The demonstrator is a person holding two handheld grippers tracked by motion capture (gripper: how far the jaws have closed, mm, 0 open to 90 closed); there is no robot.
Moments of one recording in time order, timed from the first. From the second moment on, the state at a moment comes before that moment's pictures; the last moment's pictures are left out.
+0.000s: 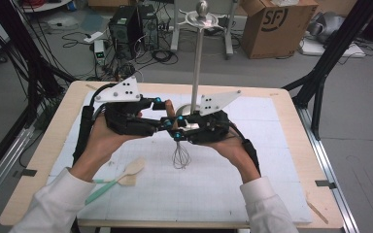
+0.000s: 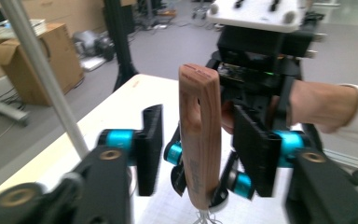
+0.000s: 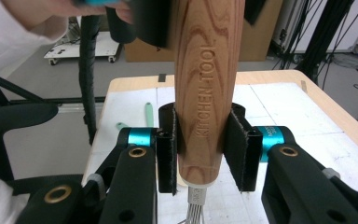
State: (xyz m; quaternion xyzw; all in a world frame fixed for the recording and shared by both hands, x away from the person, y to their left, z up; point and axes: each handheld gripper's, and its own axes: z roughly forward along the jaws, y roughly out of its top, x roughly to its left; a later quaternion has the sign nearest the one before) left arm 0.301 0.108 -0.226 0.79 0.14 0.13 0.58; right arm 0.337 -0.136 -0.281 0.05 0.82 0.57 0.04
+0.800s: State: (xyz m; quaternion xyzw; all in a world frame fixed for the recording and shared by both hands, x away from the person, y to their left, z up) left arm 0.296 0.119 -0.223 0.80 0.00 0.03 0.59; right arm 0.330 -0.129 -0.282 -0.07 0.82 0.57 -0.07
